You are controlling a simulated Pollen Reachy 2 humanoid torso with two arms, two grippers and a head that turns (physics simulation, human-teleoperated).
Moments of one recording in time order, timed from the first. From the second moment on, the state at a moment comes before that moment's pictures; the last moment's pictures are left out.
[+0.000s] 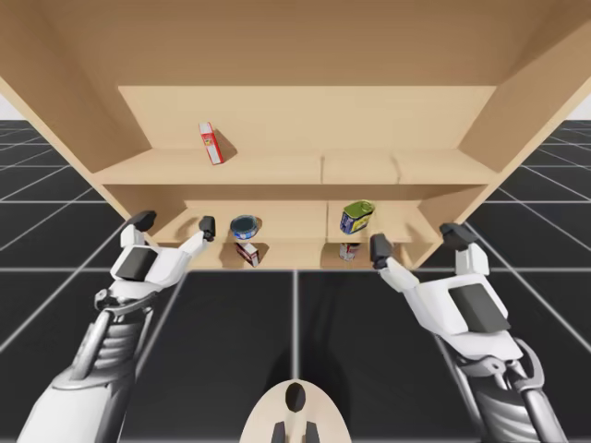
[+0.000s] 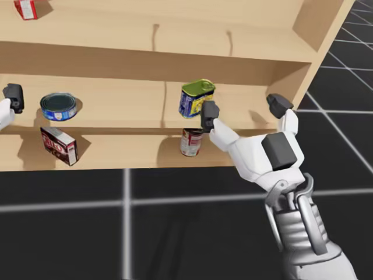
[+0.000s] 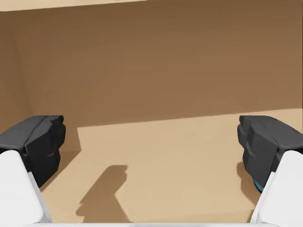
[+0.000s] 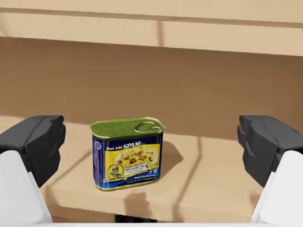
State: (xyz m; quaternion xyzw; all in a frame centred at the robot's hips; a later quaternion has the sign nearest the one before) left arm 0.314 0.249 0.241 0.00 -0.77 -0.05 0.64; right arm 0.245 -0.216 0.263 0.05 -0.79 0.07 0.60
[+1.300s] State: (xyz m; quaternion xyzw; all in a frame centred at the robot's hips) left arm 0.313 0.246 0.240 0.00 -0.77 -0.05 0.63; right arm 0.378 -0.195 0.119 0.05 -0.68 0.07 0.73
